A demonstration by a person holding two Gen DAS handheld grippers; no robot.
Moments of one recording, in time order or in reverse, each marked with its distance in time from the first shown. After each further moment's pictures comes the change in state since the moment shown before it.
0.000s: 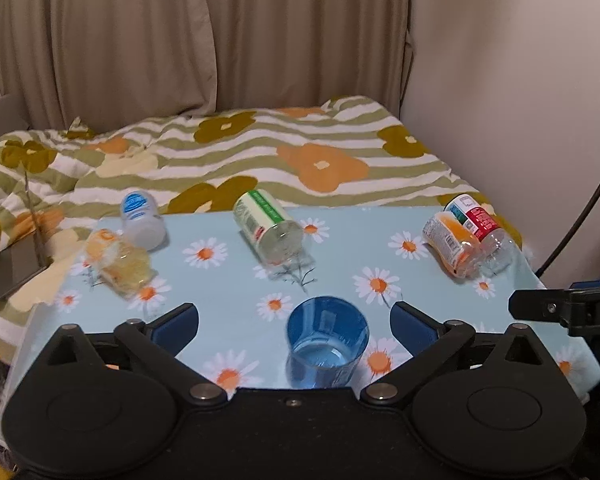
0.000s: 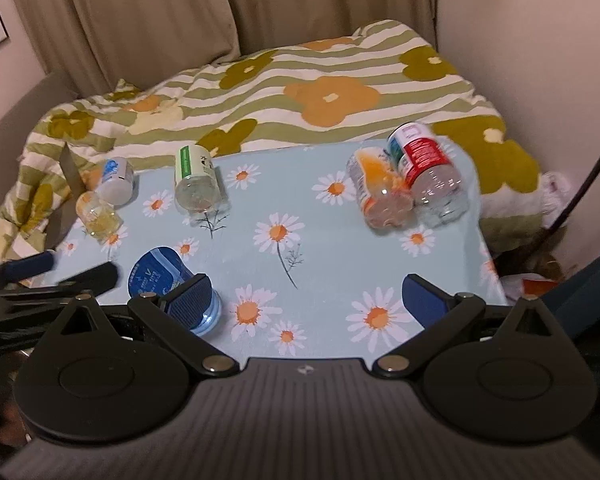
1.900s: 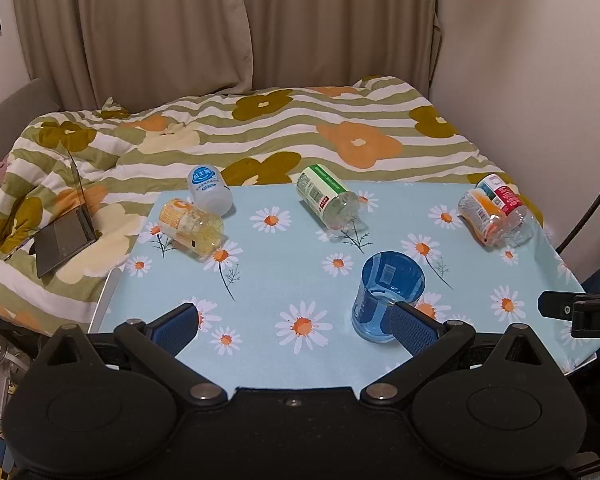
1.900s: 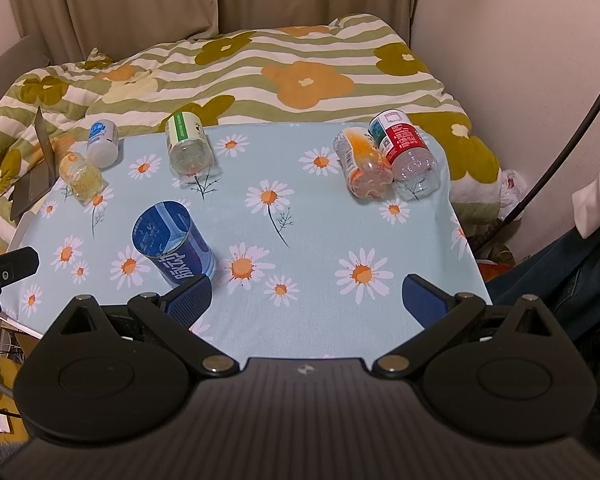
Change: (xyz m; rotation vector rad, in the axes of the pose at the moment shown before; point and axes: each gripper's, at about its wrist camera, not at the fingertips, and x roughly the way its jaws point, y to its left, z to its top) left arm -0.052 0.043 -0.015 -0.007 0.064 0.084; right arm -0.024 0.043 -0.029 -0.051 0.048 -0.127
